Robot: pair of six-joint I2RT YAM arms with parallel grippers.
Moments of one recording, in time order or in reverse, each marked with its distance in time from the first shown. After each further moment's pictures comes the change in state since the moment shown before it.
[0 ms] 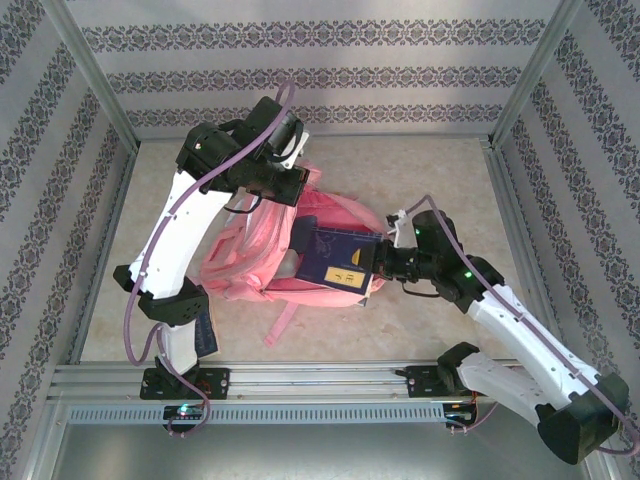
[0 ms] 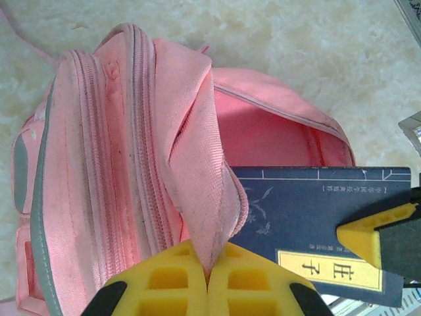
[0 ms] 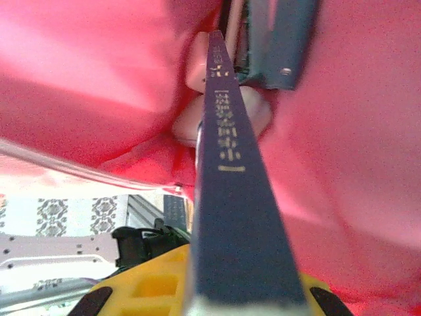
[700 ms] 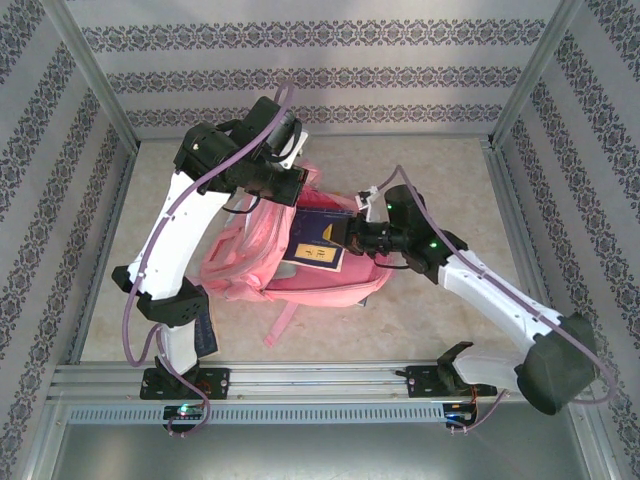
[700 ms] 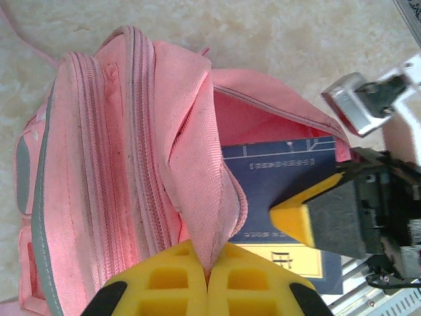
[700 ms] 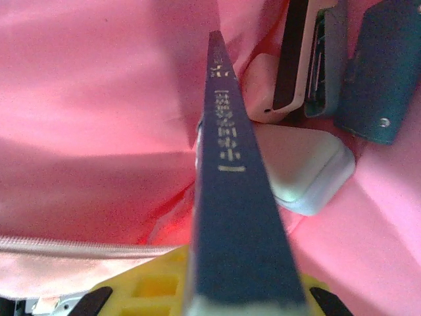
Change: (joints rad) left arm 0.002 -0.010 -0.001 0.000 -0.004 0.003; right arm 0.042 0.309 0.101 0.302 -0.078 0.154
